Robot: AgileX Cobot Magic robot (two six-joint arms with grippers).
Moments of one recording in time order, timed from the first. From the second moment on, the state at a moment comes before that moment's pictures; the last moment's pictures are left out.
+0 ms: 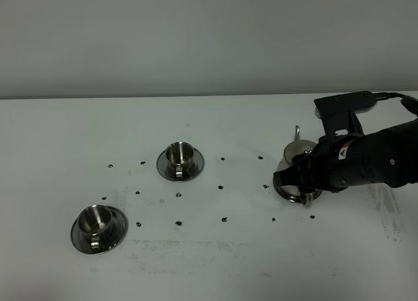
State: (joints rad) left arm 0.10 0.00 -0.46 -0.08 1.06 0.09; right arm 0.33 1.67 -0.99 0.02 0.36 0.06
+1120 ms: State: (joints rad) left arm 0.06 0.00 -0.46 -0.08 1.06 0.09; right arm 0.33 1.67 -0.99 0.02 0.46 0.05
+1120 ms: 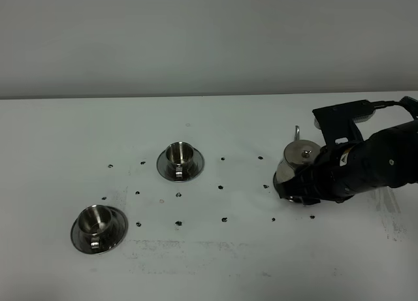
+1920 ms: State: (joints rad) left arm 0.06 0.00 -0.46 -0.08 1.06 0.09; right arm 0.31 1.96 -1.49 -0.10 0.95 0.22
